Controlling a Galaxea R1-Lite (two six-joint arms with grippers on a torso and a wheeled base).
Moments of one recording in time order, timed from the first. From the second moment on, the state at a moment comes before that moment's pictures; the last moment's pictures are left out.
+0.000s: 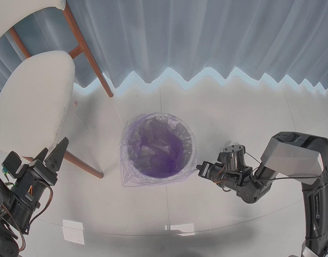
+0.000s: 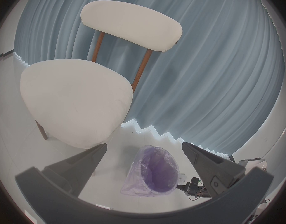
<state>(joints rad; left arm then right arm) -0.39 1.37 -0.02 -1.48 0.24 -0.44 0.31 2.42 -0.97 -0.97 0.07 0.64</state>
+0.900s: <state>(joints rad) -0.39 1.37 -0.02 -1.46 0.24 -0.44 0.30 2.59 -1.28 -0.80 -0.05 0.46</state>
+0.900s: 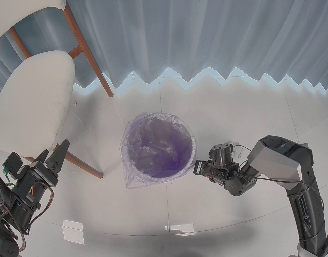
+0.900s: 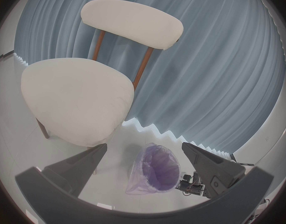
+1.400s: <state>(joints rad) -0.39 1.37 -0.02 -1.46 0.24 -0.44 0.29 2.60 -1.29 -0.80 -0.07 0.43</state>
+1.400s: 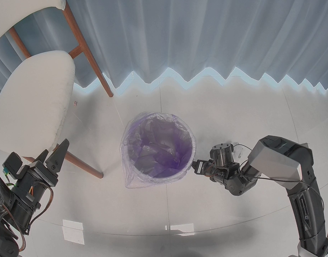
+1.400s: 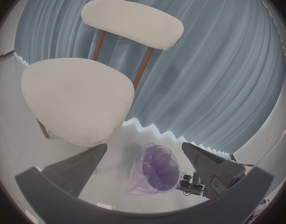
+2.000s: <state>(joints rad) -0.39 1.36 -0.02 -1.46 0.24 -0.44 0.23 2.11 -0.87 -0.73 0.03 0.54</state>
